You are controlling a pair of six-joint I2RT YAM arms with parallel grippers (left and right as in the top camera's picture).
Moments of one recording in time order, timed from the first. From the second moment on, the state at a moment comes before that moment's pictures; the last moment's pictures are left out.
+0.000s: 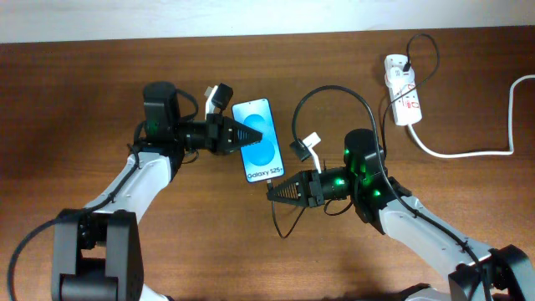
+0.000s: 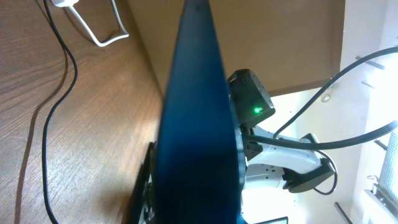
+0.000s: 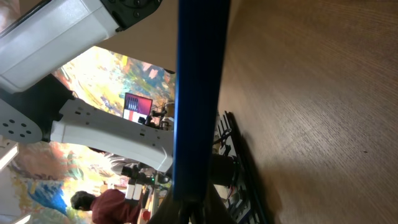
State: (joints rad) left arm -0.11 1.72 0.99 0.27 1.54 -0.83; right arm 0.37 1.44 0.63 0.37 -1.31 0.81
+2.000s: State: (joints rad) left arm -0.11 1.72 0.99 0.27 1.54 -0.83; right arm 0.41 1.44 0.63 0.38 -1.28 0.81
